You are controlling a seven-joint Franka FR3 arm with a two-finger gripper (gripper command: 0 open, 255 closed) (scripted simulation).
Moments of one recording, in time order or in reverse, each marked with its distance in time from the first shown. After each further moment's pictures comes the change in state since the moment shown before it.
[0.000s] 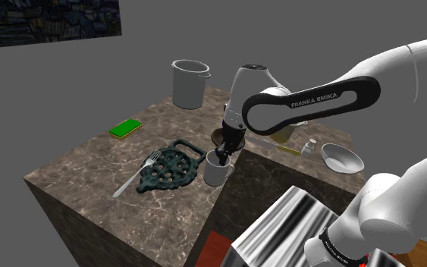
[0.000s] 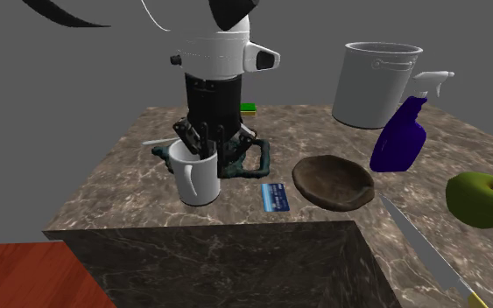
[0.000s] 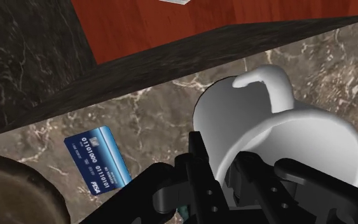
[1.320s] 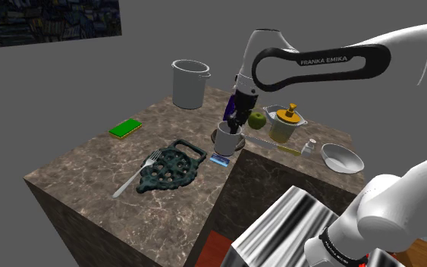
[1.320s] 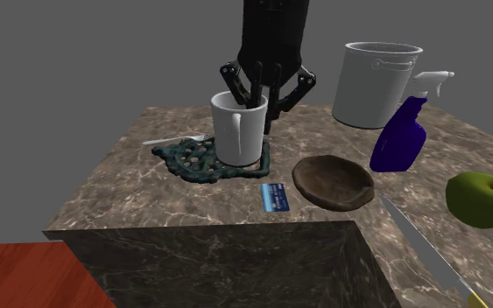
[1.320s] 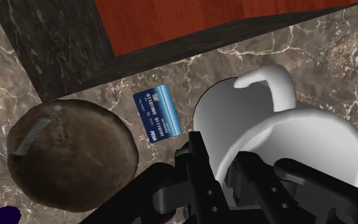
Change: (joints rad) arm -0.067 -0.020 -0.103 0.198 -0.036 -0.230 -0.127
